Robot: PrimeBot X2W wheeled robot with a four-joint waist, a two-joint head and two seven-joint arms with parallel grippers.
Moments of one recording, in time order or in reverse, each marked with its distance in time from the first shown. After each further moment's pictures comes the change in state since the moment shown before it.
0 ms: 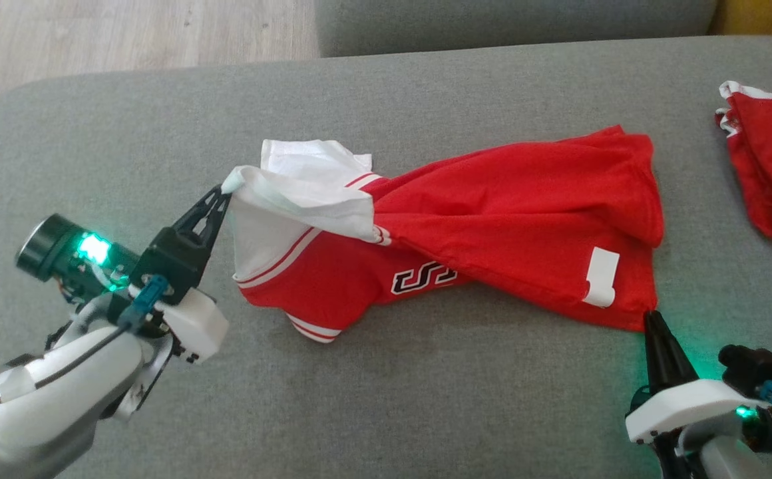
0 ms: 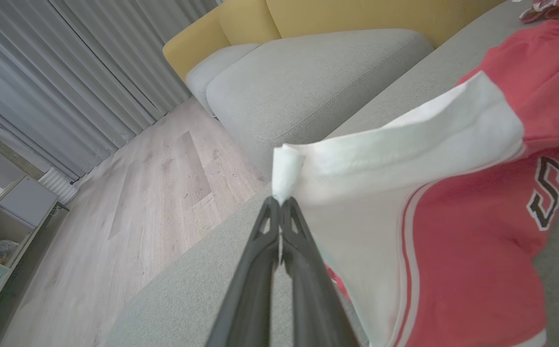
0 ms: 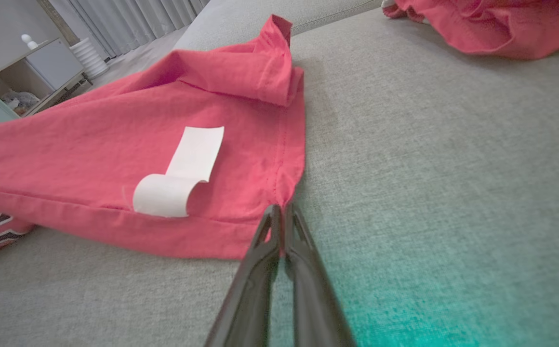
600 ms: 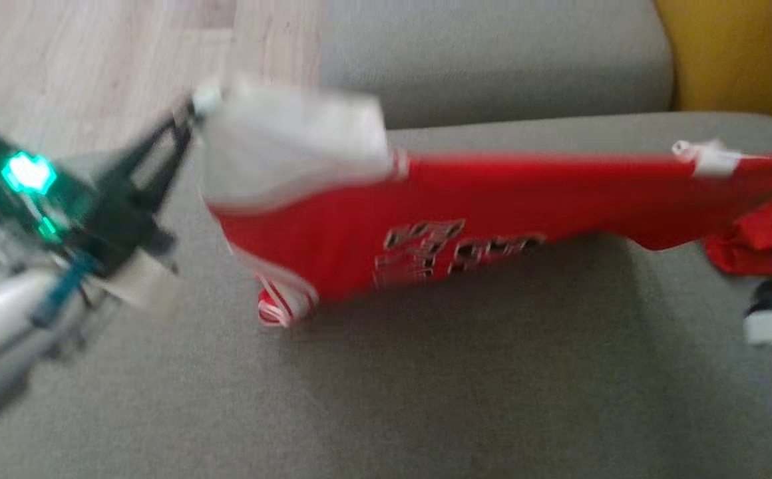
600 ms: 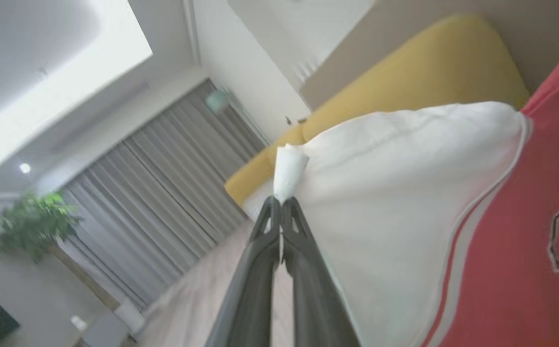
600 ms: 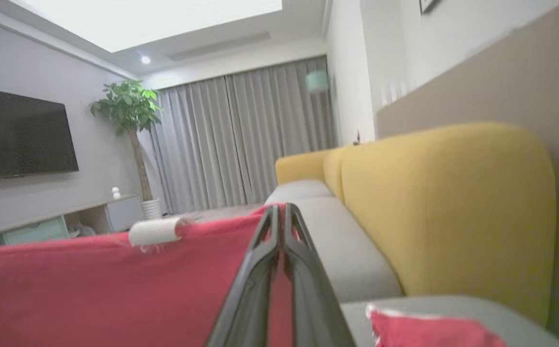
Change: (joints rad) left arm -0.136 0.121 0.062 -0.139 0.098 -0.038 -0.114; right arm 0.011 -0.149 -0.165 -0.571 0.003 0.000 0.054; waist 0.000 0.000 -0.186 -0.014
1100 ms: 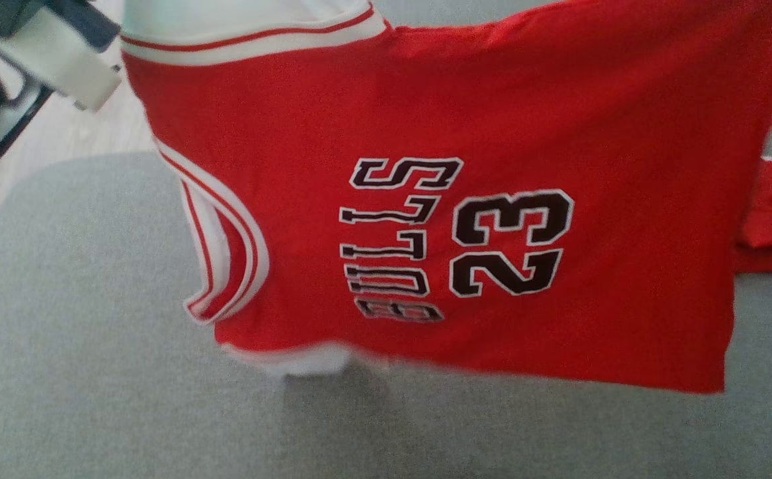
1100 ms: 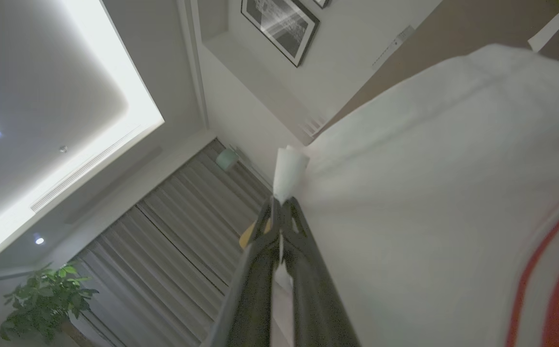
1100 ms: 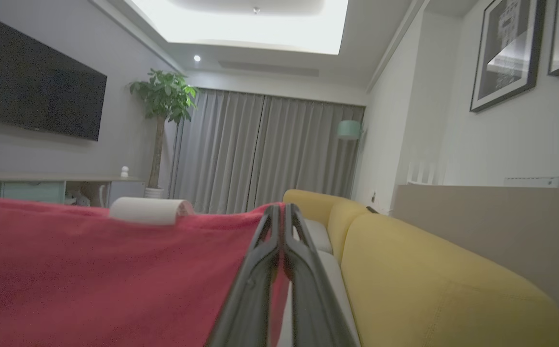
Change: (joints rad) left arm -0.376 -0.105 0.086 0.257 -0.053 -0.352 0.028; right arm -0.447 -0.141 0.105 -0.017 -0.087 0.000 0.327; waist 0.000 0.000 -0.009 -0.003
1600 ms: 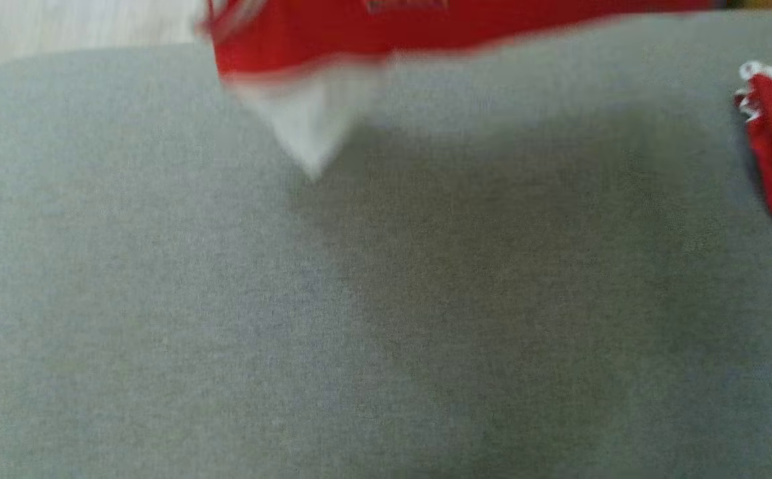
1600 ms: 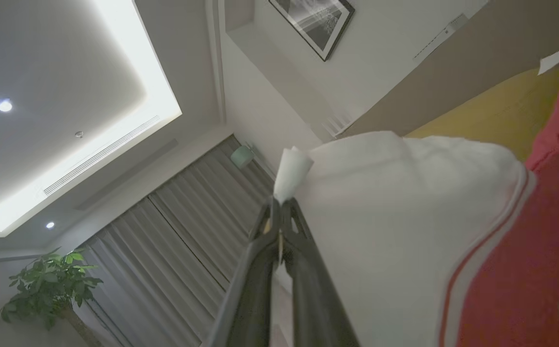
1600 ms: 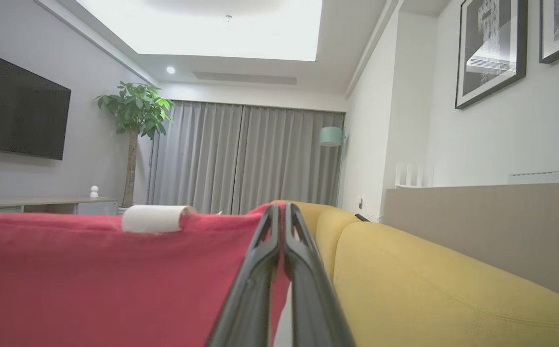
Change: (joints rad) left arm -0.338 -0.290 0.043 0.544 0.027 -0.131 -0.157; right arm -0.517 0.029 0.062 0.464 -0.067 0.000 -0.213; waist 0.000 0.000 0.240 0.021
